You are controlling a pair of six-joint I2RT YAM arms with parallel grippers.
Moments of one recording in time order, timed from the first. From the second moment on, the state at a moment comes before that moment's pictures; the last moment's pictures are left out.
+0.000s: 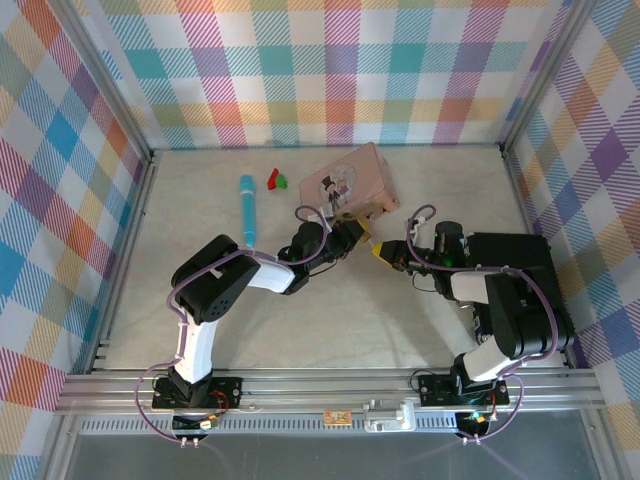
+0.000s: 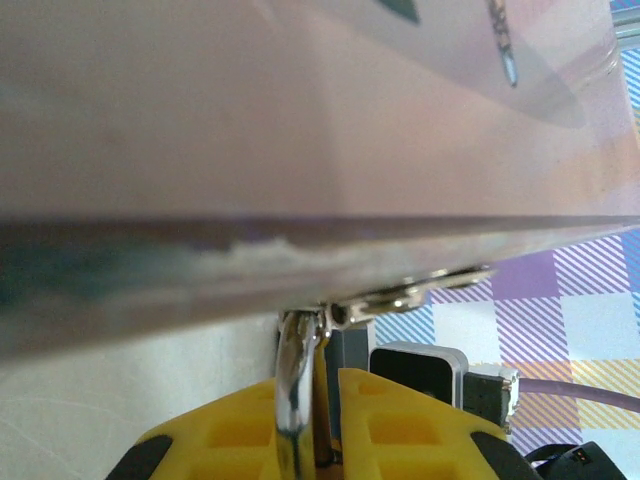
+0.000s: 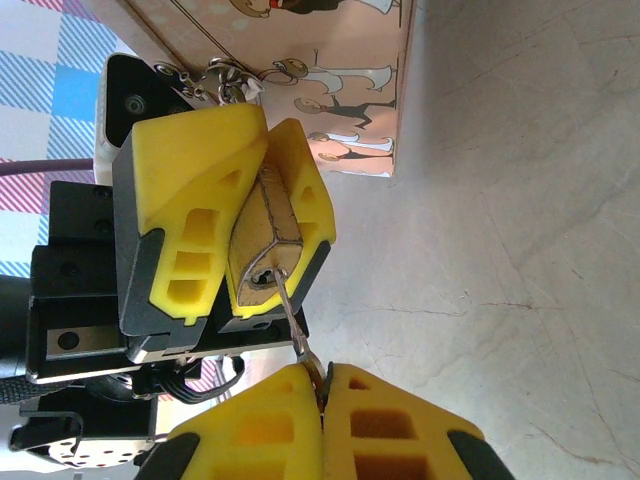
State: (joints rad) left arm -0.75 2.02 0.95 0.95 0.17 -1.35; right arm 0.17 1.54 0.48 0.59 -0.92 0.87
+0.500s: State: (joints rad) left arm -0.75 2.04 0.95 0.97 0.17 -1.35; right arm 0.17 1.53 0.47 0.58 -0.92 0.88
